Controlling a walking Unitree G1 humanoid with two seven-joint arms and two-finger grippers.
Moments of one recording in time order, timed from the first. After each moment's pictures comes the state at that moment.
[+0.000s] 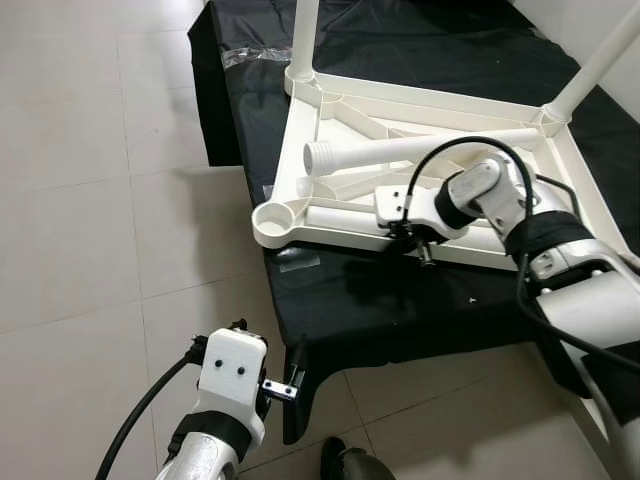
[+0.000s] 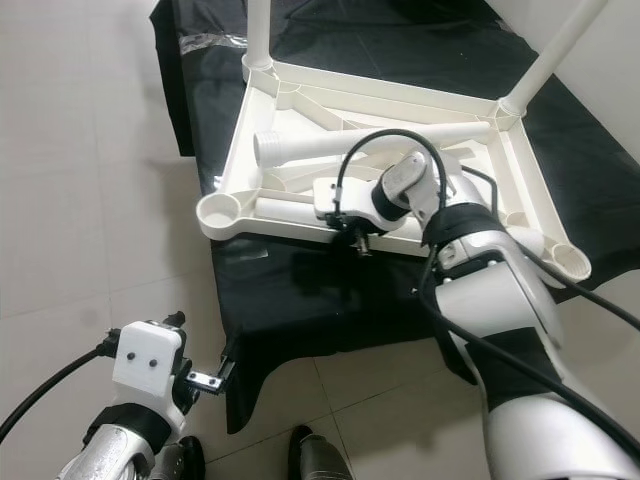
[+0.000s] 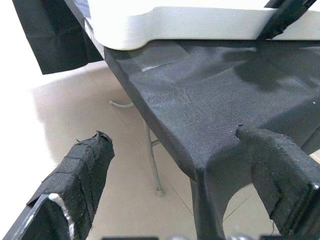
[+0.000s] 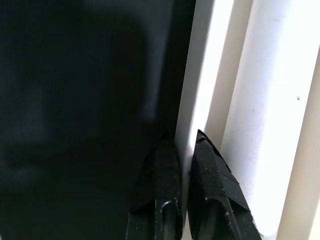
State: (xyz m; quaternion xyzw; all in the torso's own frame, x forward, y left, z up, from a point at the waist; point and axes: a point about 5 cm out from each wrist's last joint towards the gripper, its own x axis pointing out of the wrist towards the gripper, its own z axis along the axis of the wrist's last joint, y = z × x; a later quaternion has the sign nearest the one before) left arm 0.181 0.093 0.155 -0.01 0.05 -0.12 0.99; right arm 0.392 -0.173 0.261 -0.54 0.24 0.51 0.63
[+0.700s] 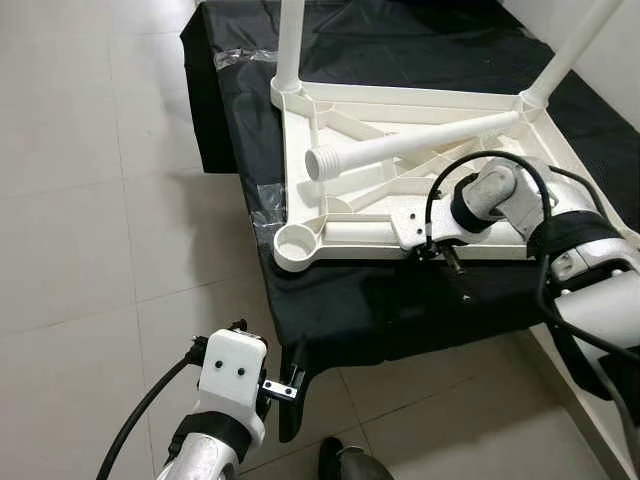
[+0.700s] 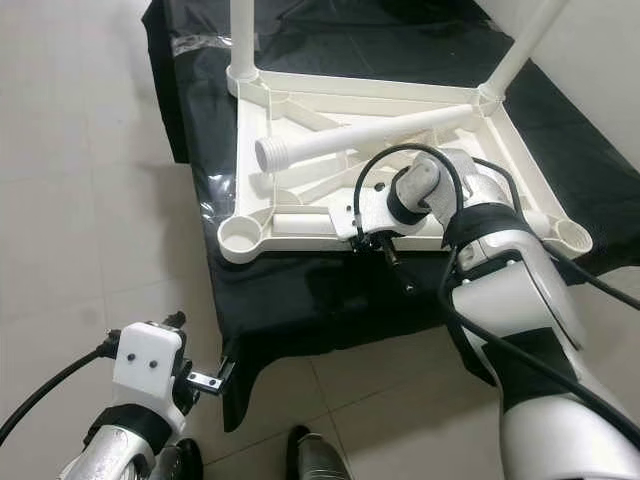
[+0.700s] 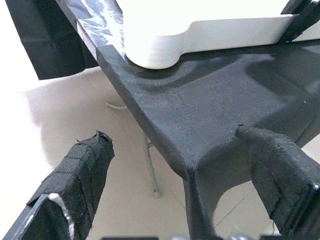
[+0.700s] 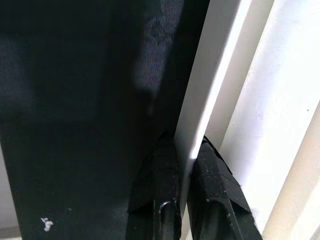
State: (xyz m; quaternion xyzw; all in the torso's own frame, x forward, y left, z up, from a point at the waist) left arm 0.181 0.093 0.154 -0.01 0.05 -0.12 0.99; right arm 0.387 -0.183 0.259 -0.63 0.22 0.51 0.54
